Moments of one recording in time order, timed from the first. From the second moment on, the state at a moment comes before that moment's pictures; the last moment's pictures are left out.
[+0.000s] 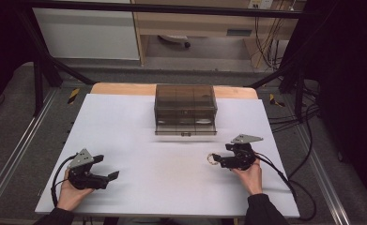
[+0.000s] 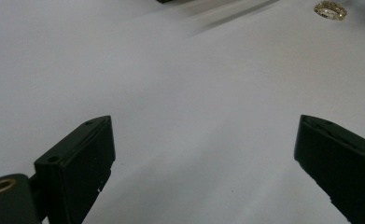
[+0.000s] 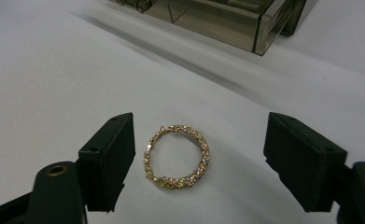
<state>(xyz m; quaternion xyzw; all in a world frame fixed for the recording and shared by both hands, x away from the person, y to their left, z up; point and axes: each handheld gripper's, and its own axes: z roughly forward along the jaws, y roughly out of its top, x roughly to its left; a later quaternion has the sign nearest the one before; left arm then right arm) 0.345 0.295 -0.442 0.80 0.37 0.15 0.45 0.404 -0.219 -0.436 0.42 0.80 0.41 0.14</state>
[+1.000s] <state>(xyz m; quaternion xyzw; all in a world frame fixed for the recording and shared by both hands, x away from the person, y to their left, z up) 0.346 0.294 -0.443 0.80 0.37 0.15 0.45 0.416 -0.217 -0.452 0.44 0.81 0.38 0.11</state>
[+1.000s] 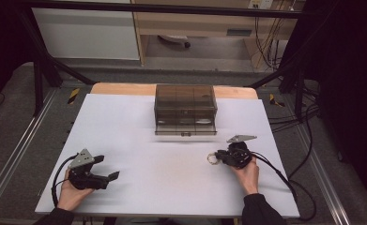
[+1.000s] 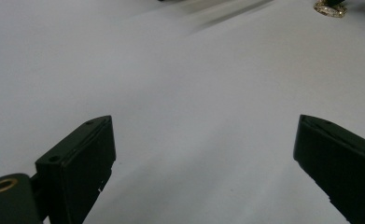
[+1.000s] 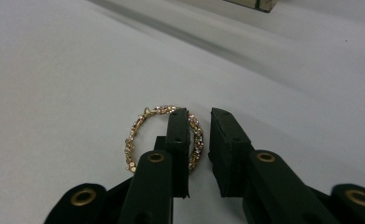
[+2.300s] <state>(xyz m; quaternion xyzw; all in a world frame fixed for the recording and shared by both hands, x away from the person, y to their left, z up) 0.346 0.295 -0.442 0.80 0.37 0.15 0.45 0.405 -0.221 -0.432 0.45 0.79 0.40 0.11</state>
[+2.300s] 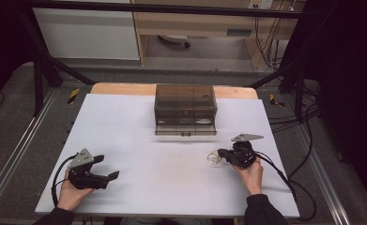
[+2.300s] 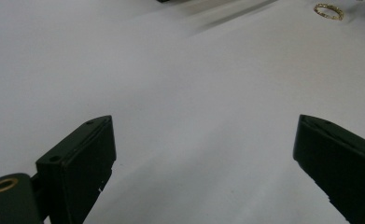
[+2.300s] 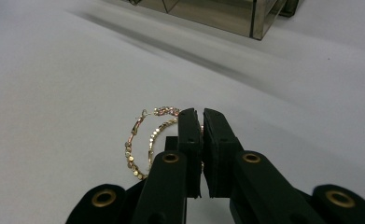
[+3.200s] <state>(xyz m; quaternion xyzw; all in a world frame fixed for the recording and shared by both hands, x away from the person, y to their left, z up) 0.346 0.295 -0.444 0.80 0.37 0.15 0.45 0.398 -0.184 -0.396 0.41 0.79 0.44 0.11</state>
